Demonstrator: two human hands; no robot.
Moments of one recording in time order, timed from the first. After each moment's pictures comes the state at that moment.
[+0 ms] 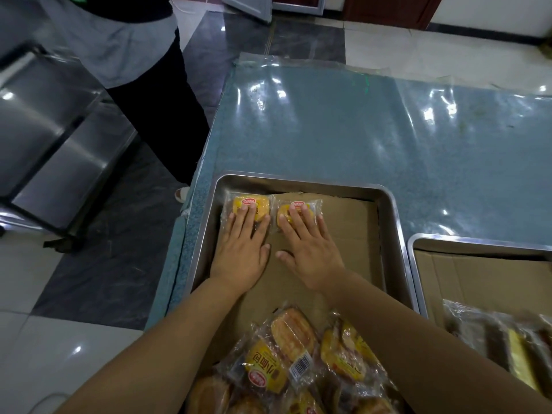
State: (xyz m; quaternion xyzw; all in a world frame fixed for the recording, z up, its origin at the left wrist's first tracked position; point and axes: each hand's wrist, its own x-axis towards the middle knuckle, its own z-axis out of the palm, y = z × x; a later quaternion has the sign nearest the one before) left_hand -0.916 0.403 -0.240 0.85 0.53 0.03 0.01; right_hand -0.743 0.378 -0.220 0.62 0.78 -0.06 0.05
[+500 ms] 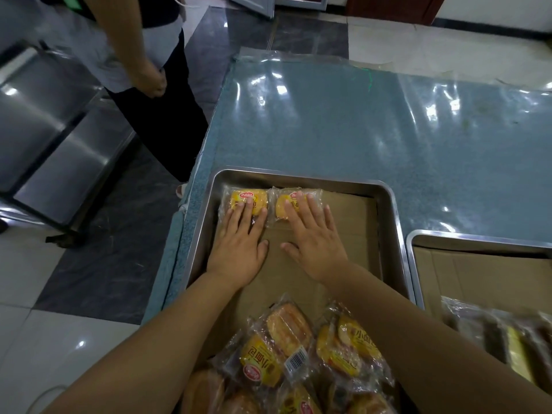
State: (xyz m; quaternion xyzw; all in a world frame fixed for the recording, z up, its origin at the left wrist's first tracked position) left_hand -0.913 0.403 -0.241 0.84 0.54 0.04 0.03; right_hand -0.732 0.381 -0.215 0.63 0.77 -0.08 -0.01
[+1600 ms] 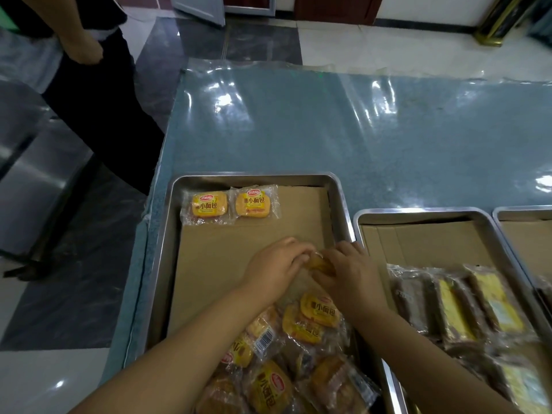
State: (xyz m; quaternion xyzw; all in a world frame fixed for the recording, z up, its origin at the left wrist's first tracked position) left_hand -0.818 0.332 -0.176 0.83 0.36 0.20 0.37; right_hand -0.668 0.254 -0.155 0.74 0.64 -0.08 -0.20
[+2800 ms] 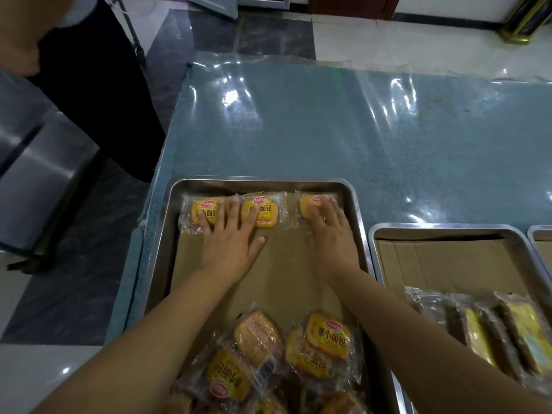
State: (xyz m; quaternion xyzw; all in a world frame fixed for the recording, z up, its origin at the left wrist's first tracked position) left_hand -0.859 0.418 -0.234 0.83 0.56 -0.02 0.04; right_hand -0.664 0.359 -0.198 0.76 0.63 -0.10 -0.11
